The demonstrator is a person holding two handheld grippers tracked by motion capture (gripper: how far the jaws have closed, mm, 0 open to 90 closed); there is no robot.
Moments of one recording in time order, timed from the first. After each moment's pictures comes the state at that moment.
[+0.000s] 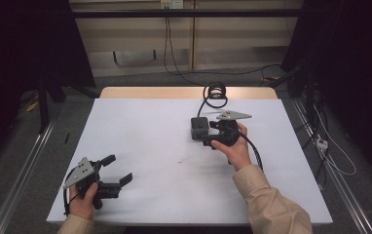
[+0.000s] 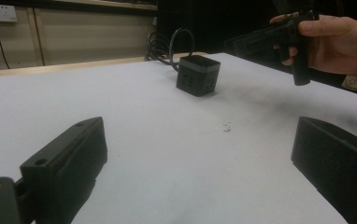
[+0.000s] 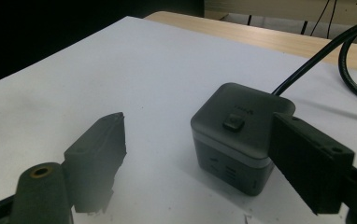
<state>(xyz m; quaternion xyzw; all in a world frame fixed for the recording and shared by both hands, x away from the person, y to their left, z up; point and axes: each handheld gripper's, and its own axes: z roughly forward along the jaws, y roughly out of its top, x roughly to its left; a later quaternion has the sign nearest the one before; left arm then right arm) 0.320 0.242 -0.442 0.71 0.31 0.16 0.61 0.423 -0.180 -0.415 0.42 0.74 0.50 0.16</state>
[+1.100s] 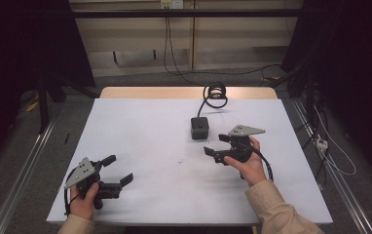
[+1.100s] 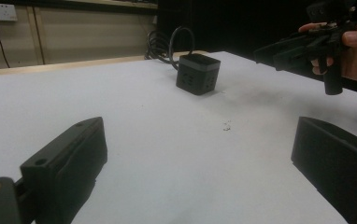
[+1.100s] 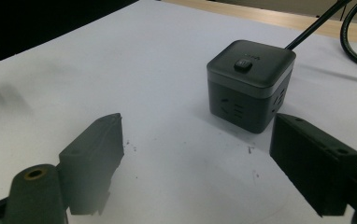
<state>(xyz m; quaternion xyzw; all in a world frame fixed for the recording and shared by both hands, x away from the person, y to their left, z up) 0.319 0.241 -0.443 0.71 0.31 0.16 0.61 0.376 -0.207 -0.422 0.40 0.76 0.50 0.15</state>
